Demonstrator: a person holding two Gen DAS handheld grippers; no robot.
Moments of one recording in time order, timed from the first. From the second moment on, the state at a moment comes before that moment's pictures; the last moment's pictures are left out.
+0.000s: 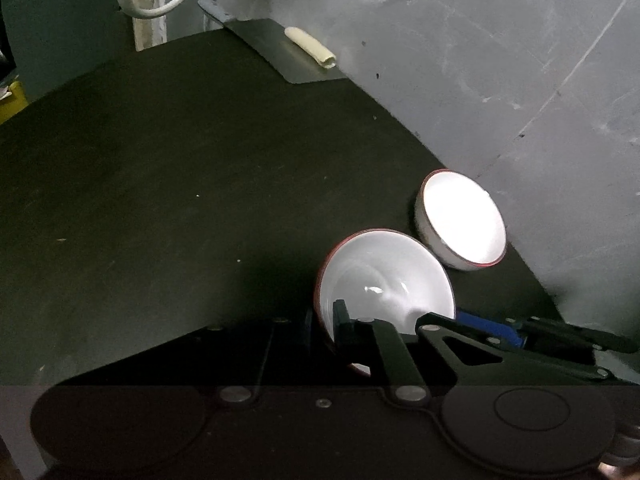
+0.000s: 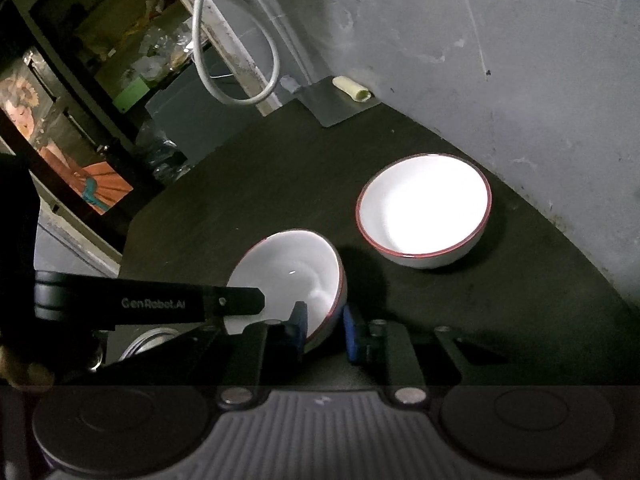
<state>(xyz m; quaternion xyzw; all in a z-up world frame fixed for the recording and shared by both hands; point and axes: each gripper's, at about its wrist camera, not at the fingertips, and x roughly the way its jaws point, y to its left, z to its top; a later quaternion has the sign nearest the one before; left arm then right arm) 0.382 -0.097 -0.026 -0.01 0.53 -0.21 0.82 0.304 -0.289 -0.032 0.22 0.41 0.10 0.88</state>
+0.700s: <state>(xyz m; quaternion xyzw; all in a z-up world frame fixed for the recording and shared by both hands) 0.281 -0.064 0.024 -0.05 0.51 -0.24 0.83 0.209 -0.294 0.022 0.21 0.38 0.16 0.89</state>
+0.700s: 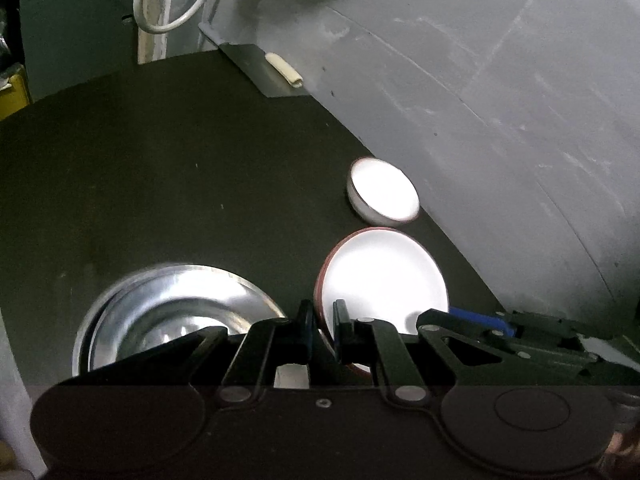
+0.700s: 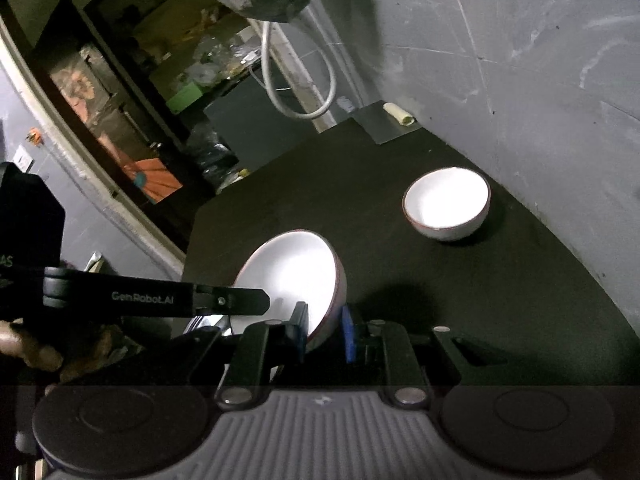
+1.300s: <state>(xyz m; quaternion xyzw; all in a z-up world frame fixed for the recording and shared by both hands) 0.218 -0.060 0.020 -0.02 0.55 -0.28 0.79 0.142 -0.295 0.024 0.19 0.43 0.20 0.86</state>
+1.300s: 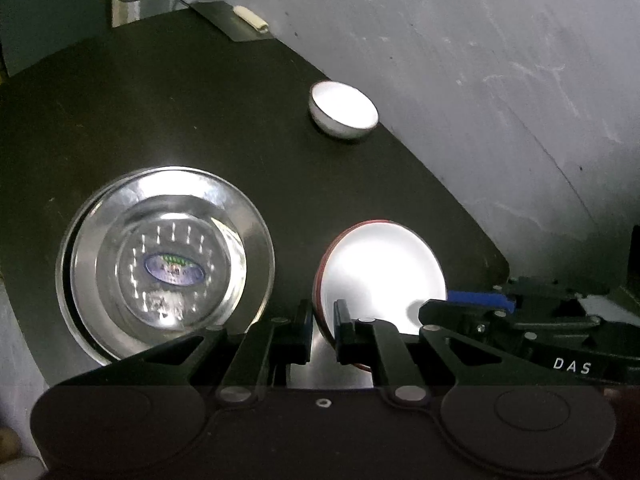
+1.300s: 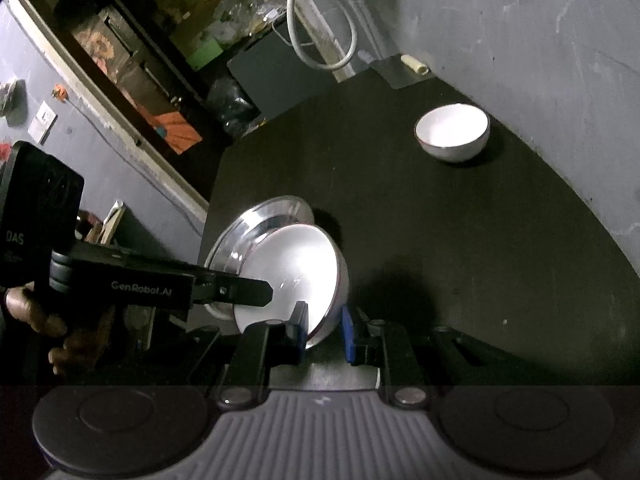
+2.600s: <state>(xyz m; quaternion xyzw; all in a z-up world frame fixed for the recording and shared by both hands) 0.191 -0.078 -0.015 0.05 0.61 -0.30 0.73 0.137 -0.279 0.008 0.14 0.51 0.21 0.82</state>
